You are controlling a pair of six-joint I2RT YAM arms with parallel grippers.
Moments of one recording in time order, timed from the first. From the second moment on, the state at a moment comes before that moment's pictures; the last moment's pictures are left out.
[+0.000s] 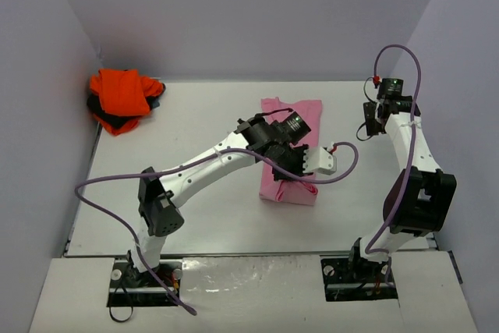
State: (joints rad) left arm -1.04 1.96 2.08 -1.16 0.33 0.60; right arm -0.16 1.61 1.35 -0.65 0.39 -0.25
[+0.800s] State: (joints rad) left arm -0.86 2.51 2.69 -1.19 0.41 0.73; right arm -0.19 1.68 1.51 -0.58 0.38 -0.26
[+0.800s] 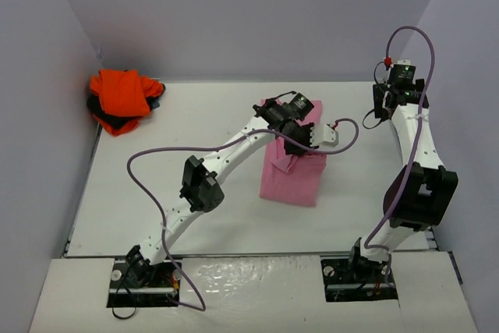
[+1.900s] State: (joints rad) left arm -0.74 2.71 2.87 -1.05 0.35 0.72; right arm -0.17 1.84 1.55 -0.55 0.28 -0.27
